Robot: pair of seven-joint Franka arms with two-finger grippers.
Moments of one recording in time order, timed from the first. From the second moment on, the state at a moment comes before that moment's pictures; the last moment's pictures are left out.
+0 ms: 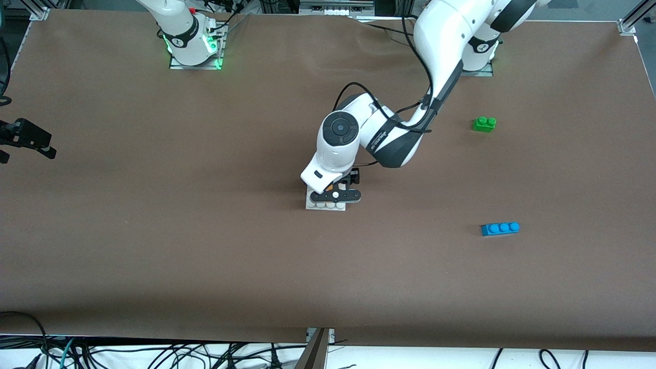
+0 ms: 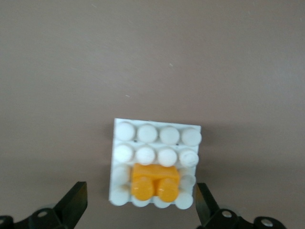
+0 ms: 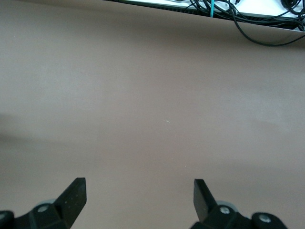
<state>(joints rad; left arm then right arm) -0.57 0.80 -0.18 -1.20 0.08 2.02 -0.82 0.07 0.07 -0.22 -1.62 0.04 1.83 -0.27</state>
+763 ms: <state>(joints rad) -0.37 0.53 -0.19 -1.20 0.08 1.57 -0.68 0.07 0.07 -0.22 -1.62 0.04 1.83 -0.27</state>
